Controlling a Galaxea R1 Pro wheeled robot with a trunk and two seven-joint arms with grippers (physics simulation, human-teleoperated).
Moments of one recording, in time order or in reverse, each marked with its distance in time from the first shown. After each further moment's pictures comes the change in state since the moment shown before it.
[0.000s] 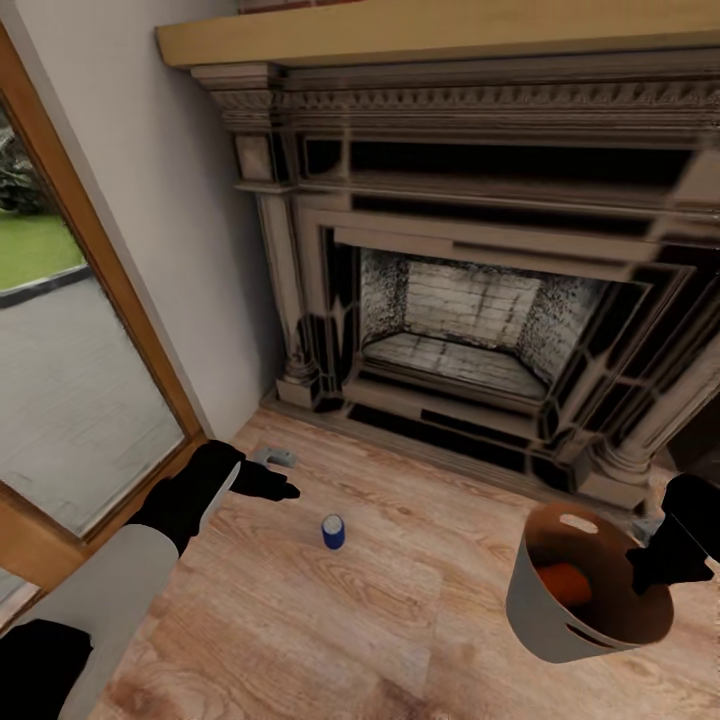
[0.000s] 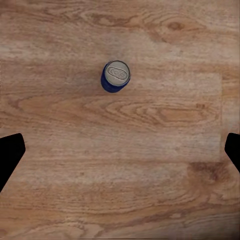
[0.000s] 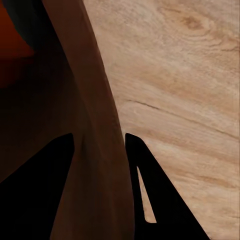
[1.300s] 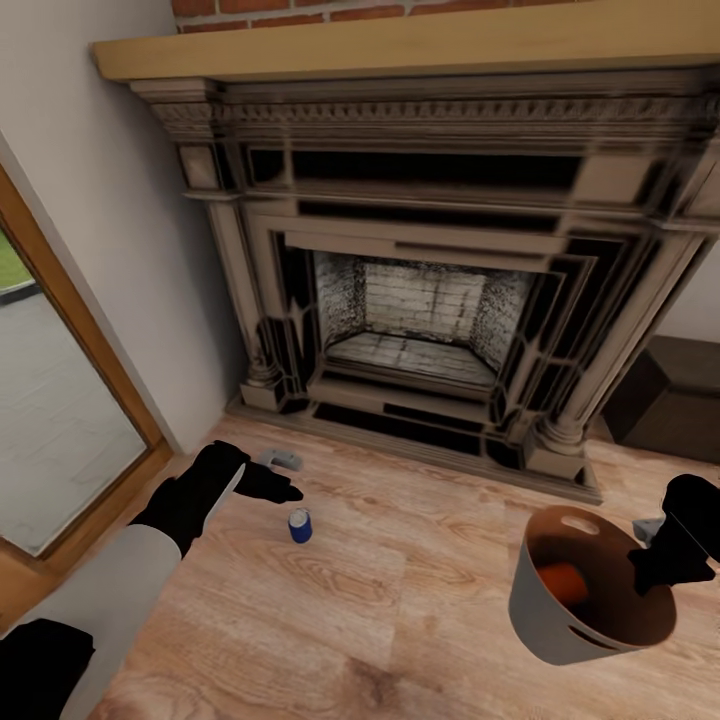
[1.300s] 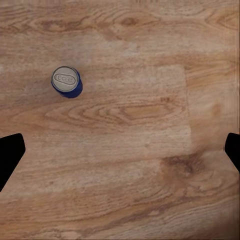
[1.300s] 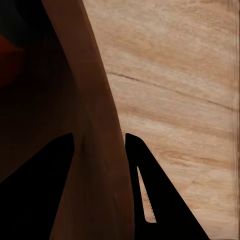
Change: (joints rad) left arm 0.000 -0.005 -0.032 -0.001 0.001 0.002 0.000; right arm 0.000 -0.001 0.003 0.000 0.011 -0.005 -0.001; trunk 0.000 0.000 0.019
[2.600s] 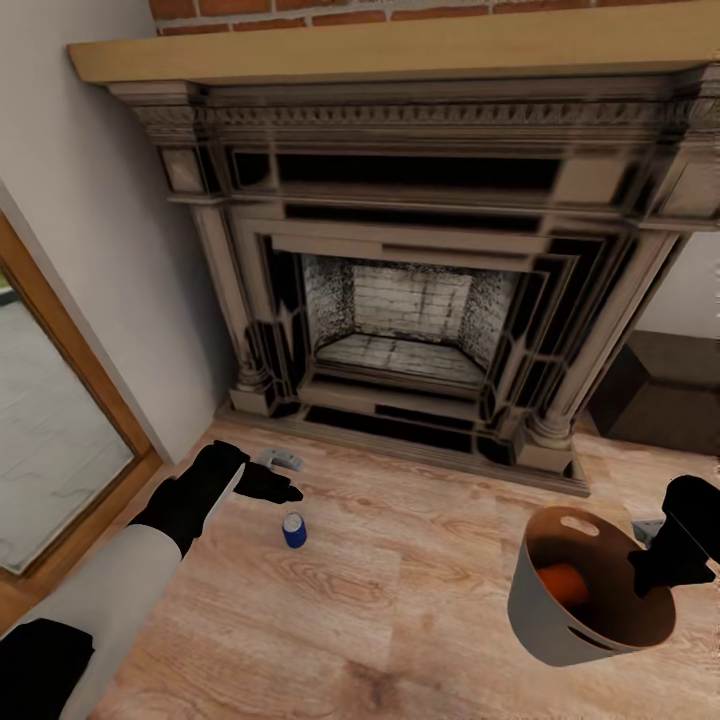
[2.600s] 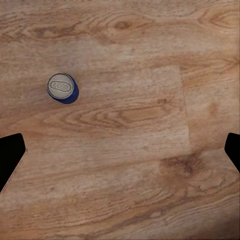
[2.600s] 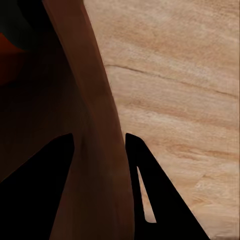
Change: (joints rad) left arm 0.000 0.001 0.001 0.000 -0.001 0.002 -0.003; right arm 0.001 0.001 -0.001 0.006 -0.007 0.004 0.001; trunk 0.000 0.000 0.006
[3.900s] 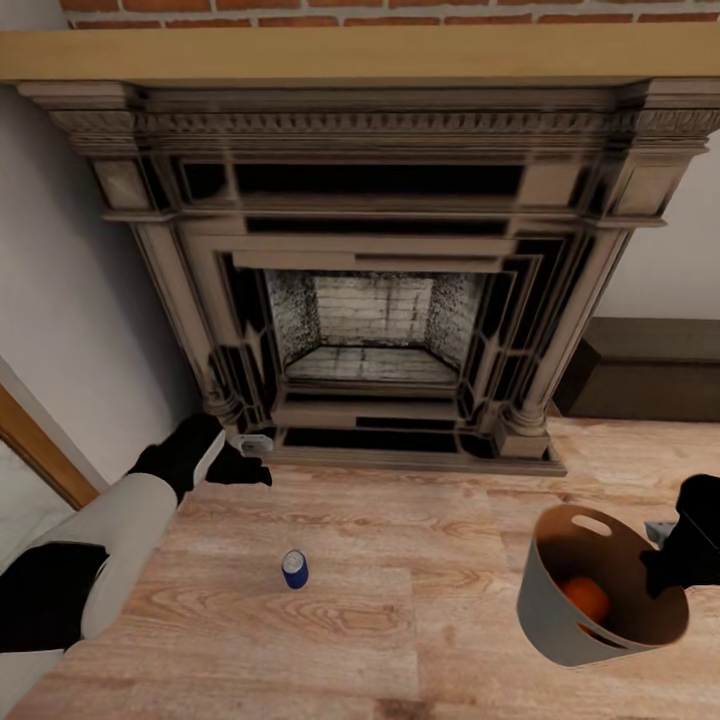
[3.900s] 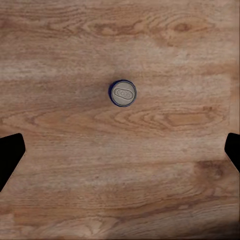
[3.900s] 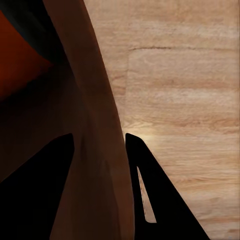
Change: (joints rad) left arm -0.207 0.001 0.179 0.324 0.015 0.121 0.175; right arm -0.021 -0.024 -0.003 0.033 0.002 -0.002 -0.001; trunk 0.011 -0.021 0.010
